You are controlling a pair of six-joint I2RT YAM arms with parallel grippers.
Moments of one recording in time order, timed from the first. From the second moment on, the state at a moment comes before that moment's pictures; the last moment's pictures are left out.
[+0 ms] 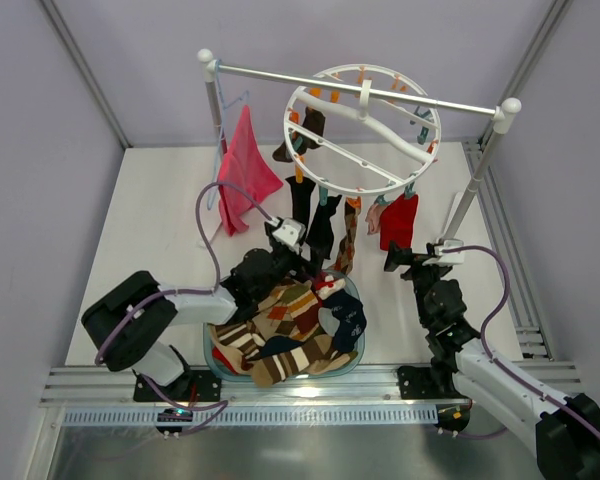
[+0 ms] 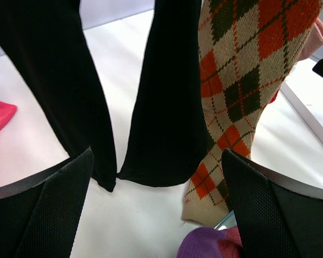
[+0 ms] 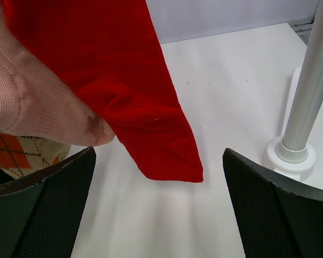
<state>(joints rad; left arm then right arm) -0.87 1.51 0.54 0.96 -0.21 -0.05 0.48 0.67 0.07 0.66 0.47 0.18</state>
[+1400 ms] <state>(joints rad) -0.87 1.32 0.38 1.14 -0.16 -0.12 0.82 0.82 0.32 0.65 0.31 0.08</state>
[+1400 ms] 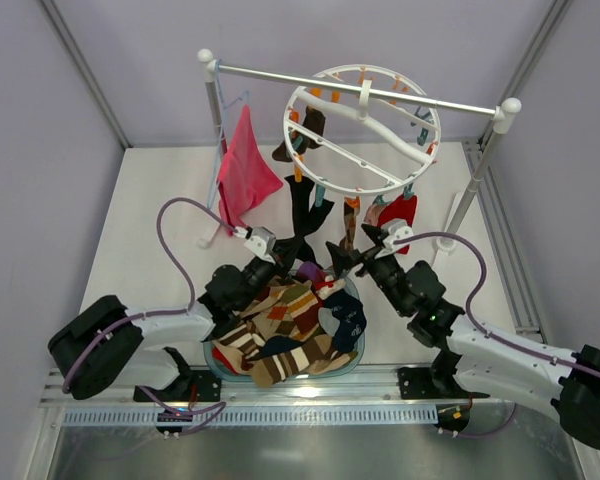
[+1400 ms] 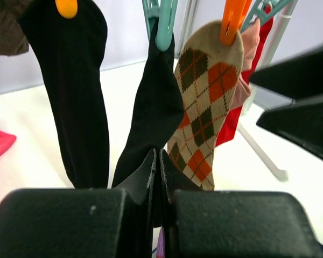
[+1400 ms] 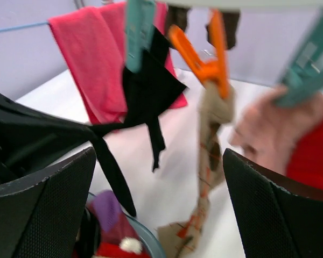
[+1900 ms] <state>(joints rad) -0.87 1.20 0.31 1.10 0.03 -0.14 1.18 1.25 0.79 0.66 0.84 -0.17</state>
